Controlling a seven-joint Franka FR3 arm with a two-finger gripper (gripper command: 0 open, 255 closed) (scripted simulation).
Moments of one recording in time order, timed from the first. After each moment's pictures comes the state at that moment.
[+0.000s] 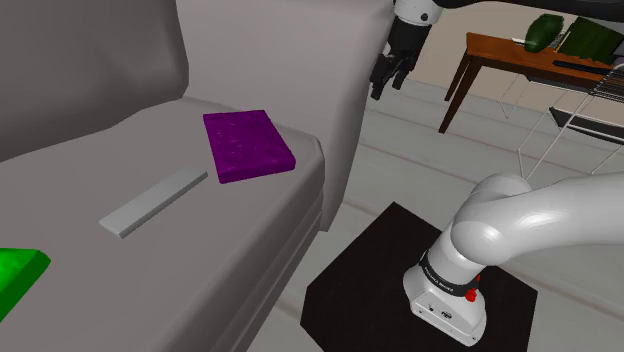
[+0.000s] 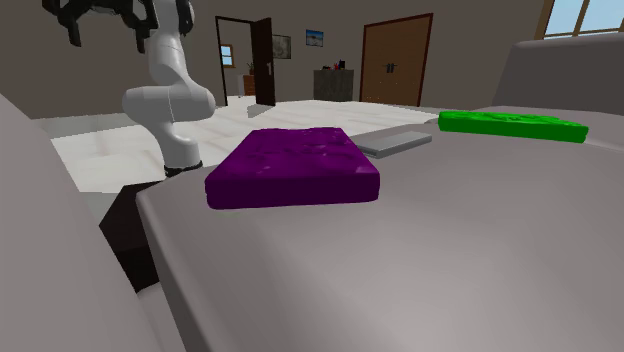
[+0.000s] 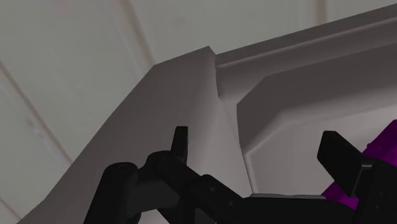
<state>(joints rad) -0.02 -0.79 -0.06 -2.32 -0.12 1.65 -0.03</state>
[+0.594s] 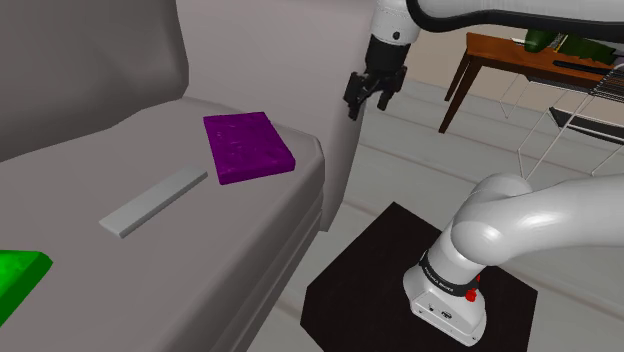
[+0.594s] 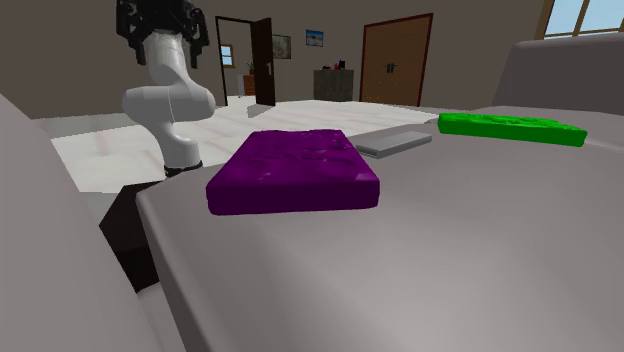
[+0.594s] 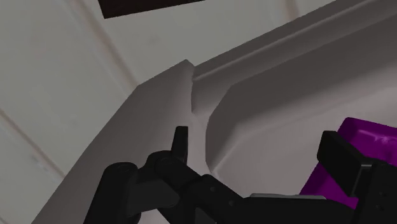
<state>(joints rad) -0.02 -0.81 0.12 -2.39 0.00 1.67 0.27</state>
